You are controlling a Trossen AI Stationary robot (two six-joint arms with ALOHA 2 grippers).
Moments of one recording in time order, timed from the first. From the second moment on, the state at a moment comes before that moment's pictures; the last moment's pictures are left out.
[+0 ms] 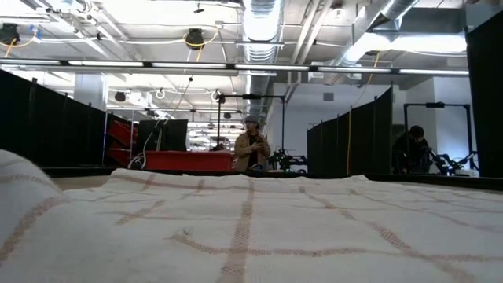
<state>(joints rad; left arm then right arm) -0.89 2.05 1.37 -0.62 -0.09 -0.86 0.99 1.88 1.34 -0.78 -0.02 0.79</state>
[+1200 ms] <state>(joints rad) -0.88 2.05 1.38 -0.66 -0.10 -0.86 1.07 2.08 1.47 -0.78 -0.03 0.93</state>
